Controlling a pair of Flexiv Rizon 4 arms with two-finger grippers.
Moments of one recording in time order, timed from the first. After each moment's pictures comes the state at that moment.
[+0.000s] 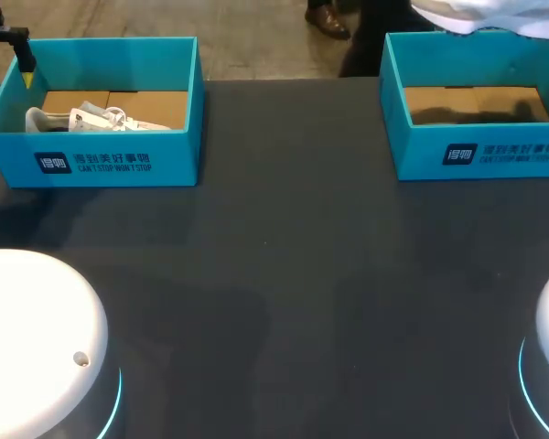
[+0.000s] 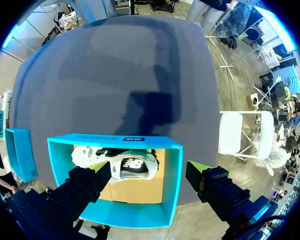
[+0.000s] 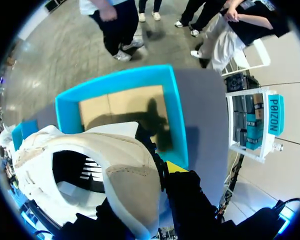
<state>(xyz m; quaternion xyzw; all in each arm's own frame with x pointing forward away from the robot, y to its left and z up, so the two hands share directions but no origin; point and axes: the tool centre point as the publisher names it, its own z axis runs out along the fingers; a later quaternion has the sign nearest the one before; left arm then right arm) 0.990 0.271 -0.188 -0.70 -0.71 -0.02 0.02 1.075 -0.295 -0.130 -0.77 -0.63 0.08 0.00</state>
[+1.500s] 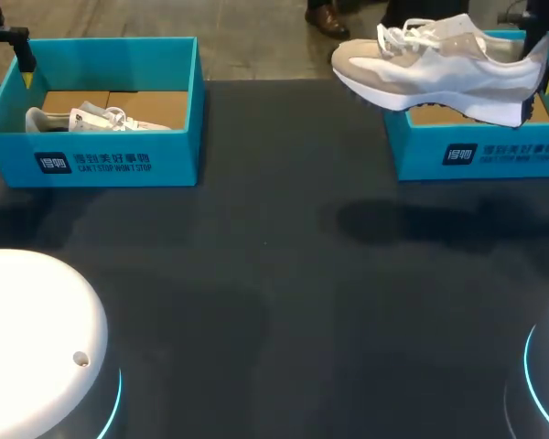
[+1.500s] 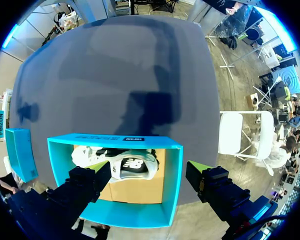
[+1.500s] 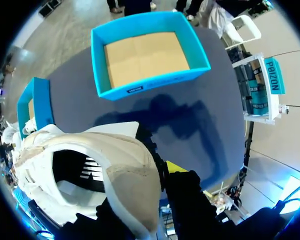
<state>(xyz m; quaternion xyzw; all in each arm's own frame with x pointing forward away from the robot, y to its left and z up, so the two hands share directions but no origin) 0.990 0.271 -0.188 -0.70 -0.71 -0.02 0.02 0.821 -0.134 -0.104 -0.80 -0.59 0.07 0.01</state>
